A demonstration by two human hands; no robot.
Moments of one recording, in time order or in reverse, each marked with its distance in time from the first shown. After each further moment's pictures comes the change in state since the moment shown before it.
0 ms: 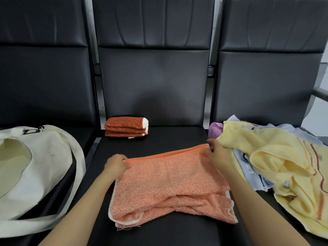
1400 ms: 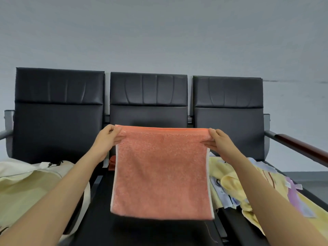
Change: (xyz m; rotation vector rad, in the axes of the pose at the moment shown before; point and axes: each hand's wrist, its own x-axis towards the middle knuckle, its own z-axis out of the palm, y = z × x) left_hand -0.126 0.095 -0.167 -0.801 0.218 0.533; right_hand -0.062 -0.128 -0.174 0.660 0.042 -0.068
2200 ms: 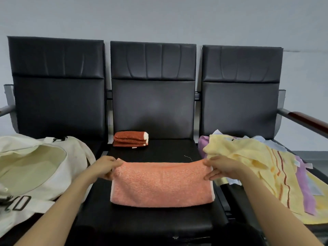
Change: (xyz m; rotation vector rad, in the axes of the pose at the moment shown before) left_hand -0.058 -0.119 -0.021 0.451 -0.236 -0.562; right_hand -0.038 0.114 0.003 -0.307 -0.418 0.572
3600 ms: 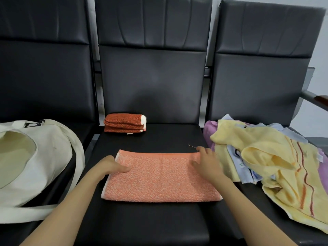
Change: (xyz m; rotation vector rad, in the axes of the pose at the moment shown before) left_hand 0.095 -0.027 0.049 0.228 -0.093 -0.291; right_hand 0.101 0.032 0.066 -0.777 0.473 -0.246
